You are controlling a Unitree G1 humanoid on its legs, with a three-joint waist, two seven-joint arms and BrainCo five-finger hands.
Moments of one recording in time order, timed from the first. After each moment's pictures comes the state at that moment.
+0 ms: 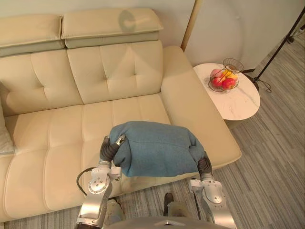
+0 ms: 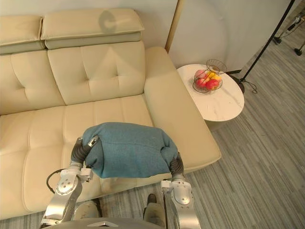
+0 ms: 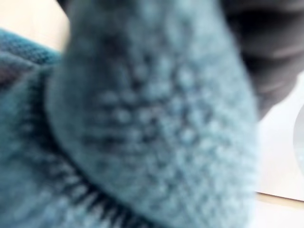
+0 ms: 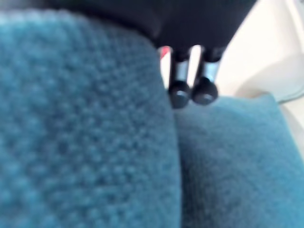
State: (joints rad) left arm 0.20 0.02 -0.14 -0.06 -0.09 -0.03 0.11; right arm 0.30 -0.03 0.03 -0.08 -0.08 0.01 -0.11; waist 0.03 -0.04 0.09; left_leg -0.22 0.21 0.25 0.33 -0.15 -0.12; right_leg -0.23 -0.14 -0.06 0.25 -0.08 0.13
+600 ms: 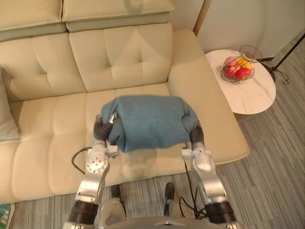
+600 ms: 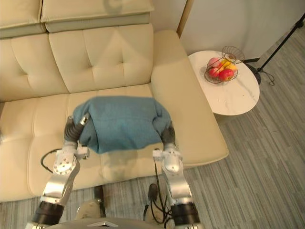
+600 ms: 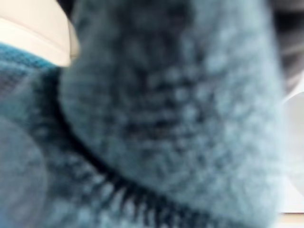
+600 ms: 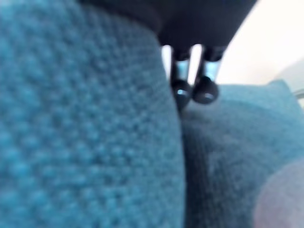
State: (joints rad) left arm -0.09 0.10 -0.09 -0.06 -0.03 -0.03 0.32; right arm -0.12 -0.05 0.12 -0.05 -0.08 0.01 -0.23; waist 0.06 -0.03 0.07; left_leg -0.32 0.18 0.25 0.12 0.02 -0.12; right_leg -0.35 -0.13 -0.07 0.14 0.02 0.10
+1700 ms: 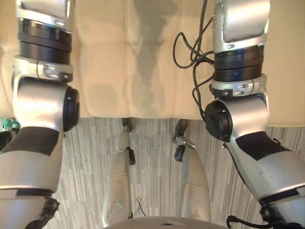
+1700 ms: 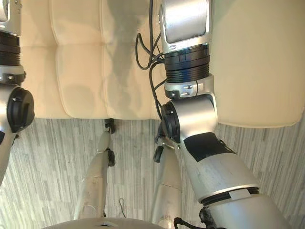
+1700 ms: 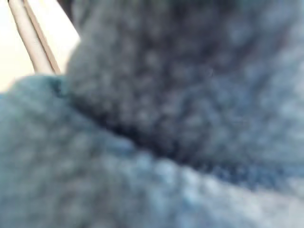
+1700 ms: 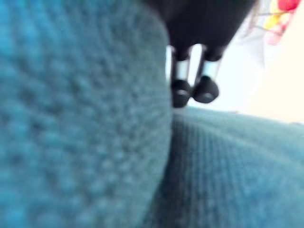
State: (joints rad) left arm -1.64 0.46 -0.06 0.53 0.11 0.04 0.60; right arm -1.56 -0.19 -0.08 0.37 -0.24 0.09 -0.82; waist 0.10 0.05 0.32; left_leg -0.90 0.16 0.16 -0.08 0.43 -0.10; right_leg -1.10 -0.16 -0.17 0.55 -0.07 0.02
